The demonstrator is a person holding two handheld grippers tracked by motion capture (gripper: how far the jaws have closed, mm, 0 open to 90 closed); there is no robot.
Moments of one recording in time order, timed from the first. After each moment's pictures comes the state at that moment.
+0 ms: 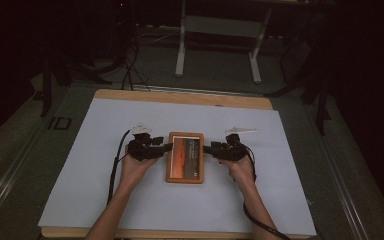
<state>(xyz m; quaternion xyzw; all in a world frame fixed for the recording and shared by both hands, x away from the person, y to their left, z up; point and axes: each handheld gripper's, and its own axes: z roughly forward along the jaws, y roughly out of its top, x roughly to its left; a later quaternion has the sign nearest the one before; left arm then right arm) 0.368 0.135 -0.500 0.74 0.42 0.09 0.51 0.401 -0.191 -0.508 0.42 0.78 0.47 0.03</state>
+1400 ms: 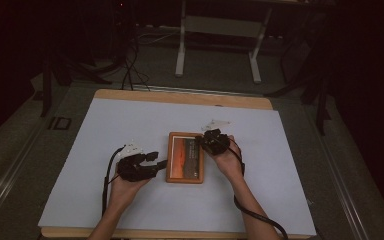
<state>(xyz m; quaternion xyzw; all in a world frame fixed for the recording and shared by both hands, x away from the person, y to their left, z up) 0.300 0.143 -0.496 0.75 0.39 0.10 0.52 0.407 -0.131 -0.487 0.34 0.84 0.39 0.18</state>
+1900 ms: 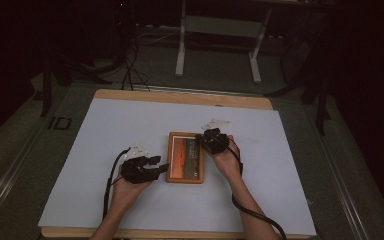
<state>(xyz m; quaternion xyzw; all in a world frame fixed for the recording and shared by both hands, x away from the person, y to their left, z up) 0.304 0.135 -0.510 0.76 0.40 0.09 0.50 0.412 -0.130 -0.492 0.35 0.83 0.39 0.18</state>
